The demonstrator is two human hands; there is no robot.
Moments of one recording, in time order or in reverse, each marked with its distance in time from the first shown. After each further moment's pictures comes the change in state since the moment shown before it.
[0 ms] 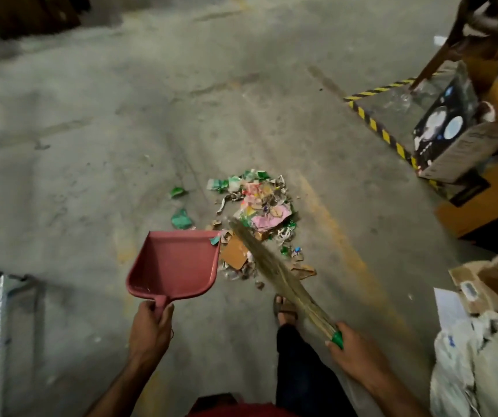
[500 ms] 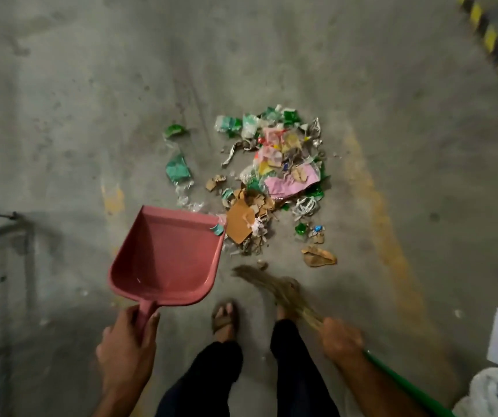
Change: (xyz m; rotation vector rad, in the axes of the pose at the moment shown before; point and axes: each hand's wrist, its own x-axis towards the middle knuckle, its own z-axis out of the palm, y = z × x) left_hand 0.115 0.013 0.174 0.471 0.103 -0.231; right_hand 0.334 0.004 0.036 -0.501 -0.363 -0.016
